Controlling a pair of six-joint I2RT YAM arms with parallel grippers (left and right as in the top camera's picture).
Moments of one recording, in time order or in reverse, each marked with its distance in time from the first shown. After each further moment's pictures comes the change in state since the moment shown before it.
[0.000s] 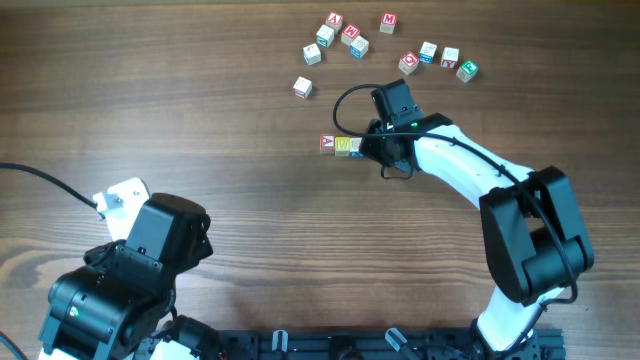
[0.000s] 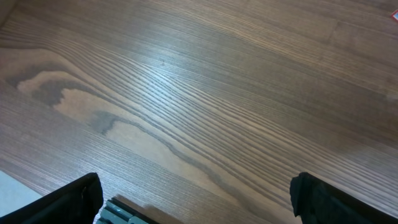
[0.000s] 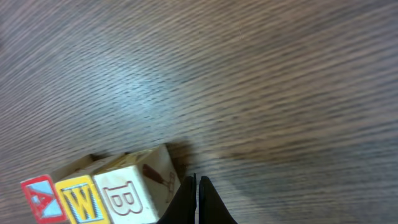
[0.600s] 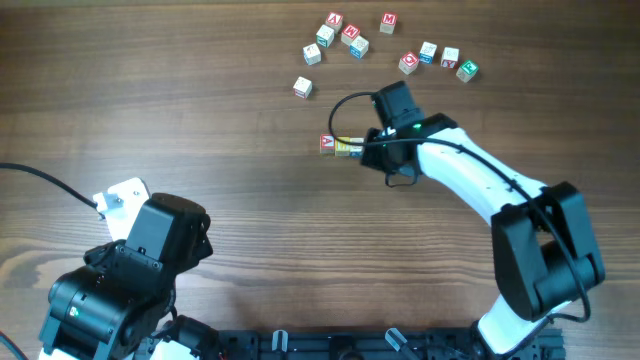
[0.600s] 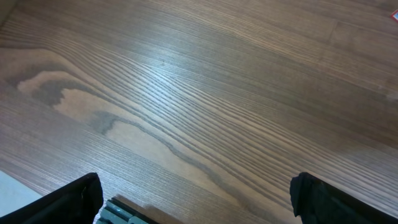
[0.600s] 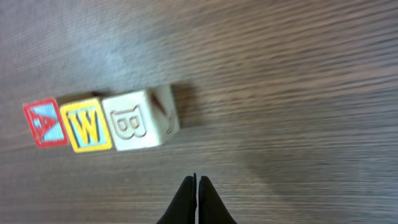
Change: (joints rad) left arm 0.000 0.000 0.000 0.000 0.000 0.000; right arm 0.033 -0.071 0.000 -0.127 -0.041 -0.143
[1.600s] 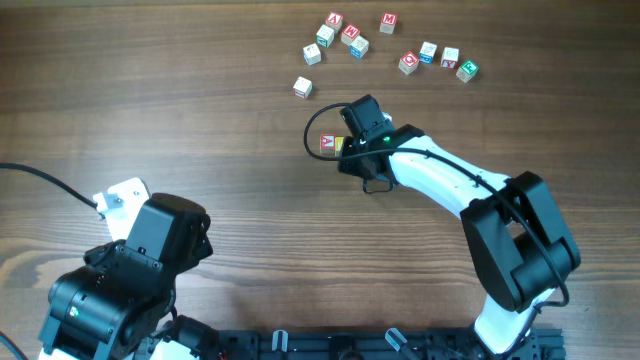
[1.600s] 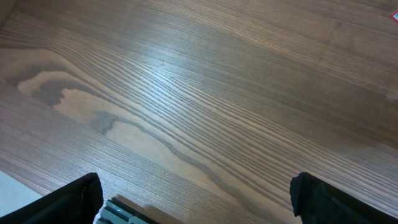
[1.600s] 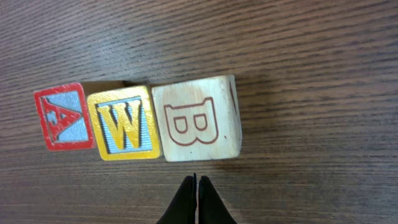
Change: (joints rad) left arm 0.000 0.000 0.000 0.000 0.000 0.000; right arm 0.100 0.076 -0.001 0.118 0.065 0.053
